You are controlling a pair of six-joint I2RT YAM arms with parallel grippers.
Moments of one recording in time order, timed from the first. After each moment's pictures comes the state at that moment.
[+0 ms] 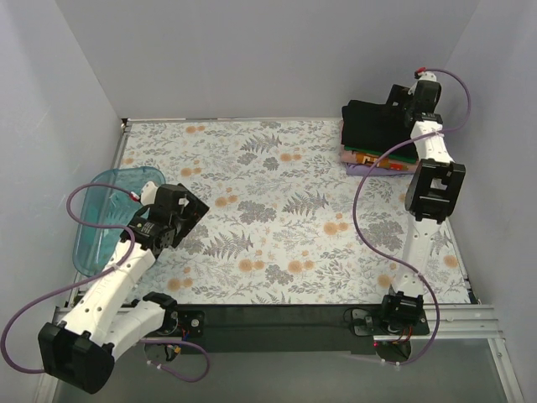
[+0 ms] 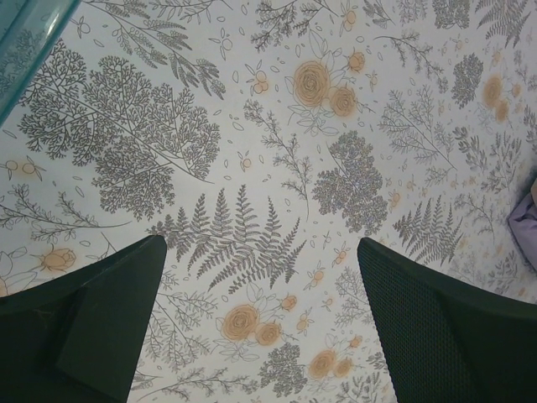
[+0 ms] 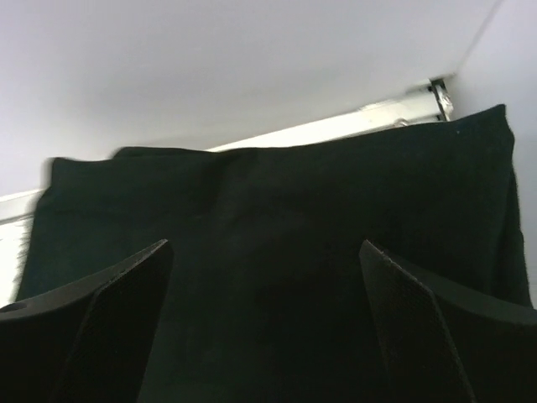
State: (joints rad) left arm -0.35 0.92 0.80 -0.74 -0.30 -1.11; right arm -0.15 2.35 2.14 -0.24 -0.10 0.16
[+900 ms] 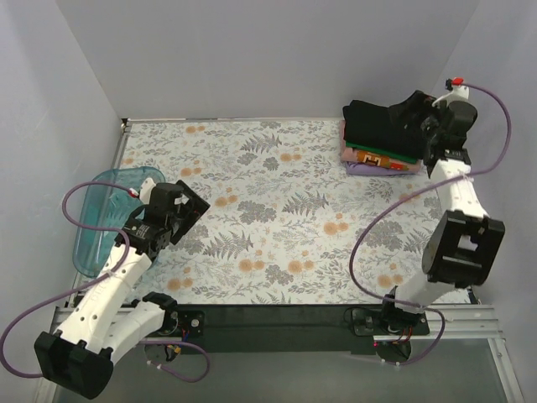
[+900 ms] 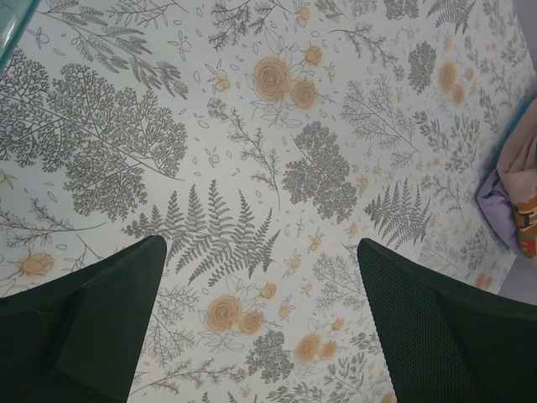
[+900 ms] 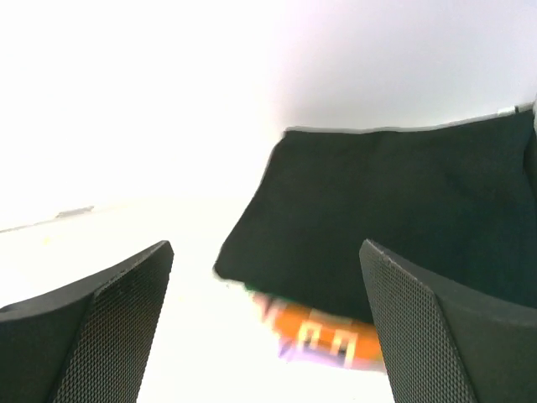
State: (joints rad) left arm -0.35 0.90 0.83 -0.71 -0.25 -1.06; right arm -0.22 1.71 1.41 0.12 -0.38 0.38
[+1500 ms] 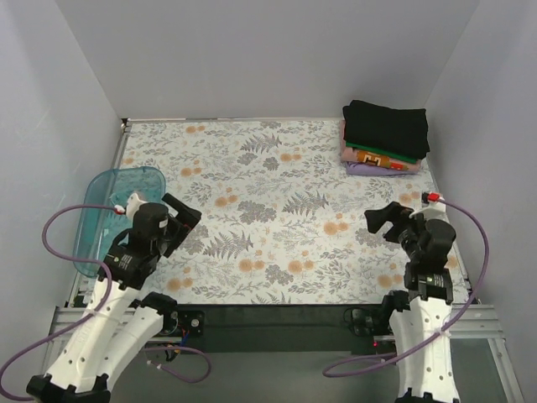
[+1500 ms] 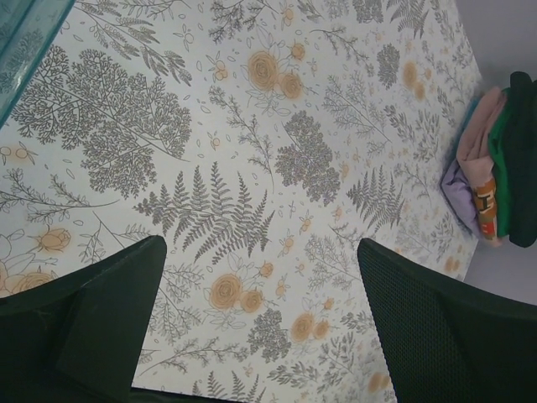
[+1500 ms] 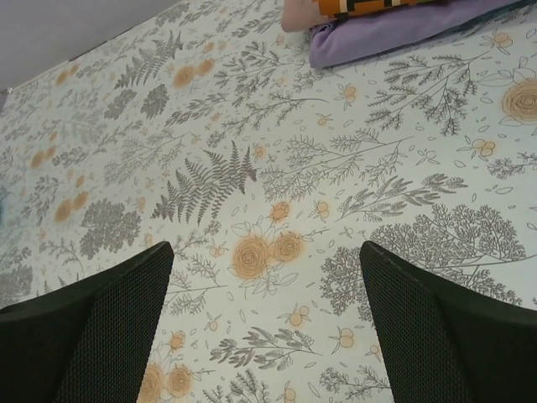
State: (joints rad) left arm -0.35 0.64 0.76 -0.80 -0.25 -1.08; right arm -0.16 0.45 0.40 -0.26 -0.36 0.40
